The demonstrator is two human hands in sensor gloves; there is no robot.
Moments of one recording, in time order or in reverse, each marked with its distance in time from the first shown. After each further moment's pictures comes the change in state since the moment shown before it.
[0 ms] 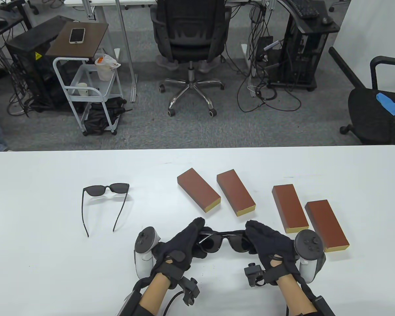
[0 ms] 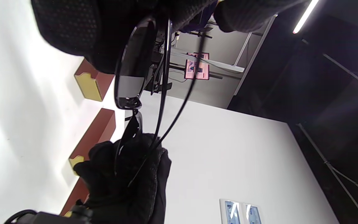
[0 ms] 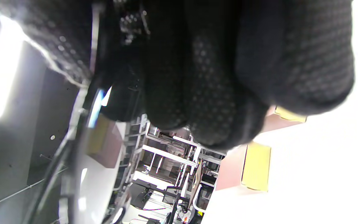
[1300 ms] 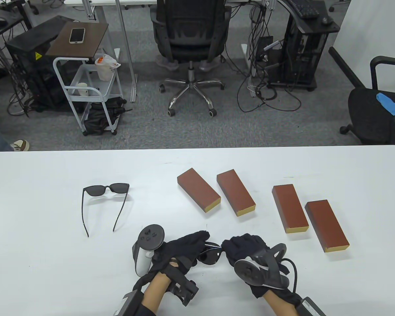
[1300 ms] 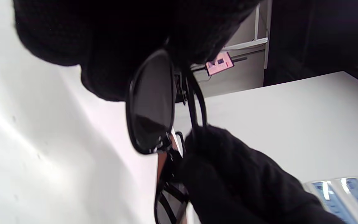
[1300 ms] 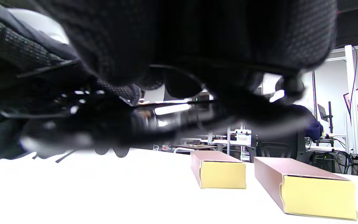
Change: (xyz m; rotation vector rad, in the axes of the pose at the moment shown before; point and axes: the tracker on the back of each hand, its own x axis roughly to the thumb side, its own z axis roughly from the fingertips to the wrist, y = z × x) left_hand 0.000 0.011 -0.002 0.140 0.079 -0.481; right_hand 0.048 0.071 0.041 0.149 -0.759 1.054
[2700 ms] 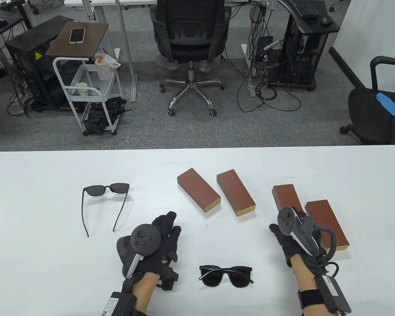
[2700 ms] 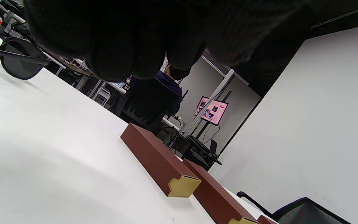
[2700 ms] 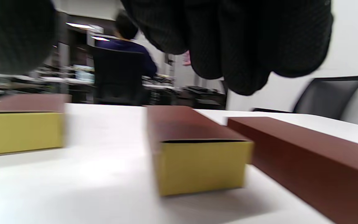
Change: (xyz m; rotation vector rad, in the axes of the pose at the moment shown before) left_hand 0.035 0.048 0.024 0.431 -0.085 -0.624; right_hand -0.155 0.003 -0.003 0.291 0.827 0.312
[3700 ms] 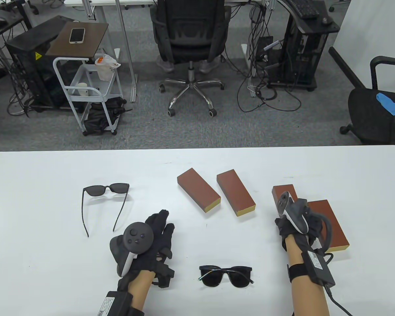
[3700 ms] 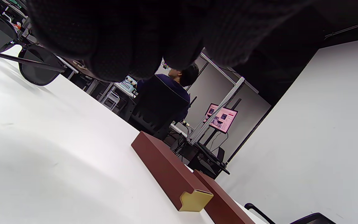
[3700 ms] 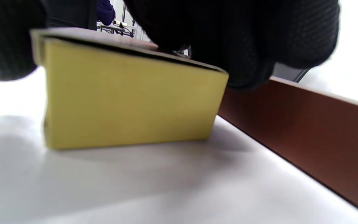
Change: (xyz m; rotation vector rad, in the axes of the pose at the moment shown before) left_hand -0.011 0.007 -0.003 0.026 0.051 0.023; right_hand 0.013 0.043 -0.042 0.198 0.128 0.145
